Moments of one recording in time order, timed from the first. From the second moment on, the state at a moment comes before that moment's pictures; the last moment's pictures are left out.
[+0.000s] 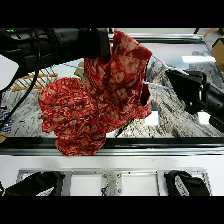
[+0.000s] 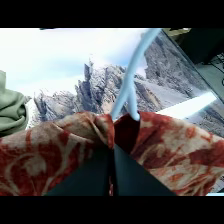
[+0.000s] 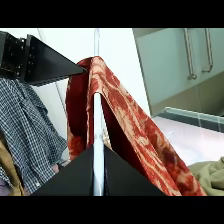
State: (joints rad) left arm -0.68 -1.21 1.91 1.57 -1.07 -1.91; right arm -0.18 -0.69 0.84 0.22 1.13 0.30
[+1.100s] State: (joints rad) left arm -0.70 -1.06 1.91 1.66 -1.04 -1.90; right arm -0.23 -0.69 0.84 0.40 1.05 0.17
